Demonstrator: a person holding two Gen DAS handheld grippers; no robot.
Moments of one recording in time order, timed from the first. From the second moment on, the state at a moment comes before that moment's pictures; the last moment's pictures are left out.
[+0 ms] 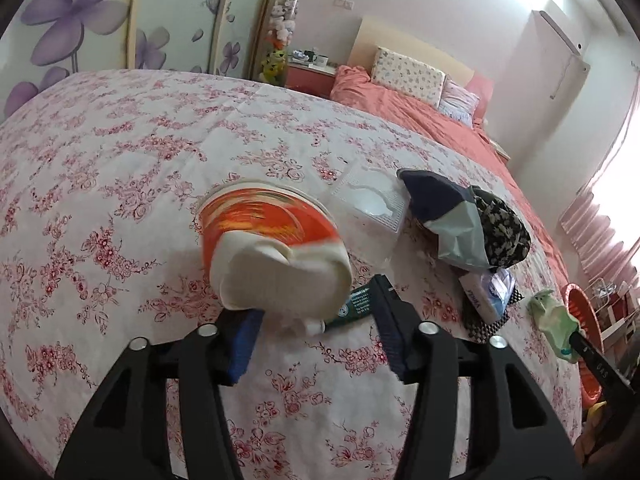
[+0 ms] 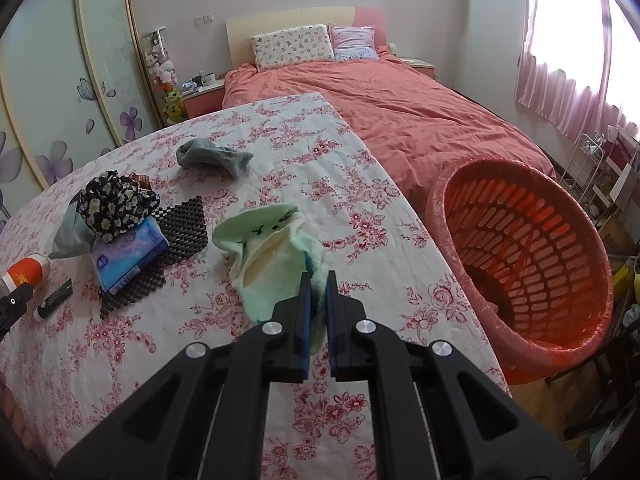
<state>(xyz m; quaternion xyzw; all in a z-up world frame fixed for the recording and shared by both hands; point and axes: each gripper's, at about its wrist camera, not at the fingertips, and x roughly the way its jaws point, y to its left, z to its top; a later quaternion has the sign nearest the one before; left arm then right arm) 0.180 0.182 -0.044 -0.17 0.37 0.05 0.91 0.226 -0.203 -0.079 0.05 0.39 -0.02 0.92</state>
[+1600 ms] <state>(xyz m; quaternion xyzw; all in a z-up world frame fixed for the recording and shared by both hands) 0.165 0.076 0.035 -0.09 0.30 -0.09 0.95 0.178 -0.250 -0.004 0.09 0.29 -0.04 0.95</state>
